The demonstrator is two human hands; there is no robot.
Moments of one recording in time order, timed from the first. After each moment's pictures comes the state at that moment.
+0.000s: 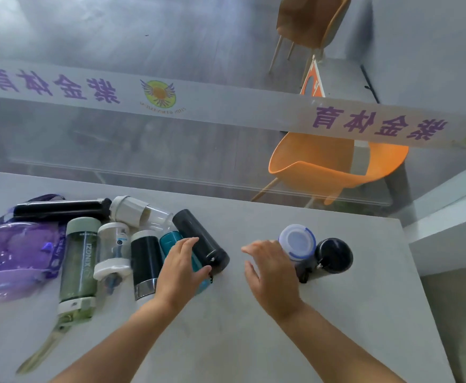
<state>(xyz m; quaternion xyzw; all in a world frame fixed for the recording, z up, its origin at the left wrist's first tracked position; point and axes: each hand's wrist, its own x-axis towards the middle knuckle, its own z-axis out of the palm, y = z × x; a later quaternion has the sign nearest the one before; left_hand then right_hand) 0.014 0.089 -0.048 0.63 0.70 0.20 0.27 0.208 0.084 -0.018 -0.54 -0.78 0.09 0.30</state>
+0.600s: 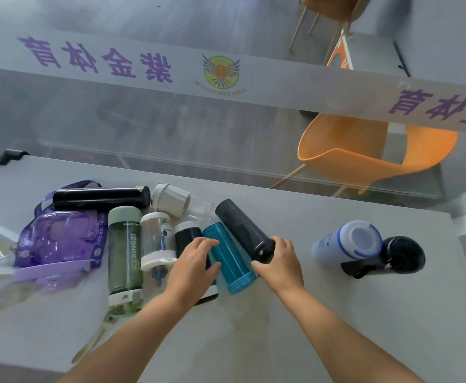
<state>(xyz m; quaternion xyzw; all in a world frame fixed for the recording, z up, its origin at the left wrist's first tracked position) -0.086 0.088 -0.061 0.67 0.66 0.18 0.30 0.108 0.111 -0.081 -0.74 -0.59 0.30 0.11</state>
